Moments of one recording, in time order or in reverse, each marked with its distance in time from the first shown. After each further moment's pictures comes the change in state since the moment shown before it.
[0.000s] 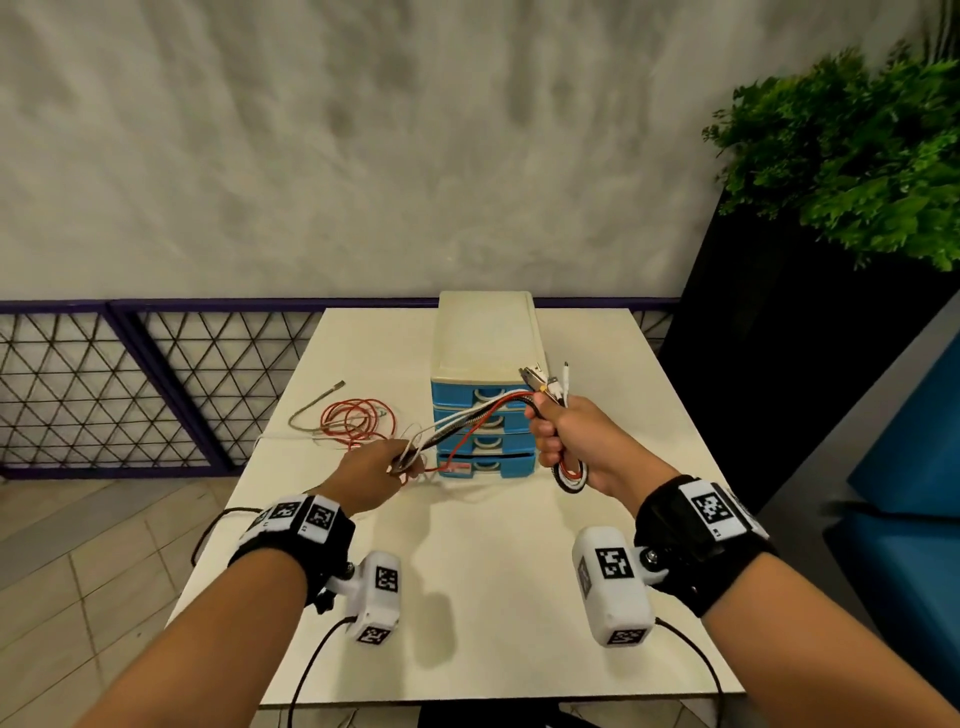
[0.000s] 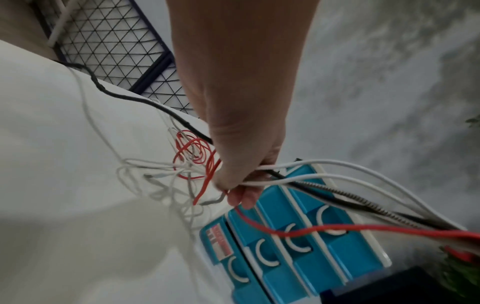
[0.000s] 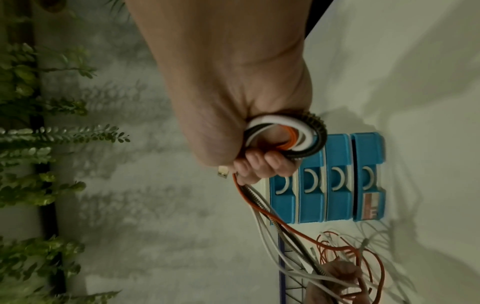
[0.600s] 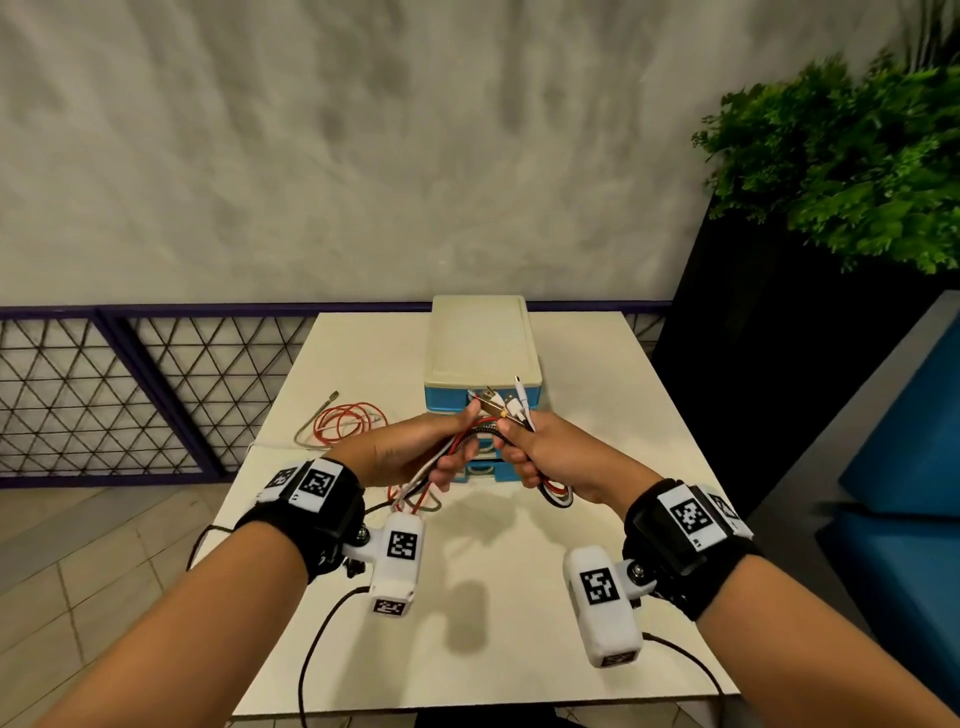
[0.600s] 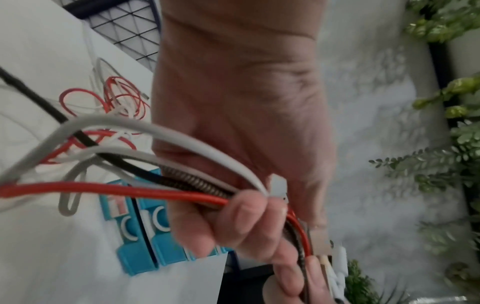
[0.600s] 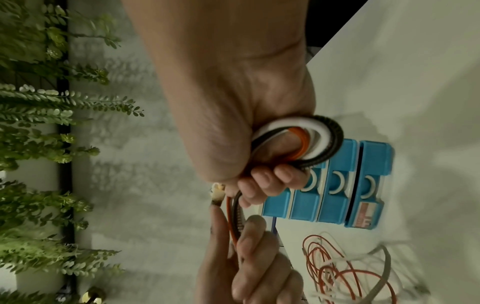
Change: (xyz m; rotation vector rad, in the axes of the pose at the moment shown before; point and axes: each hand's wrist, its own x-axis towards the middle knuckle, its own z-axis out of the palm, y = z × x) left_hand -0.004 0.107 -0.036 -0.853 -0.542 -0.033; right_hand -0.006 0.003 0.010 -0.350 -0.211 -0.070
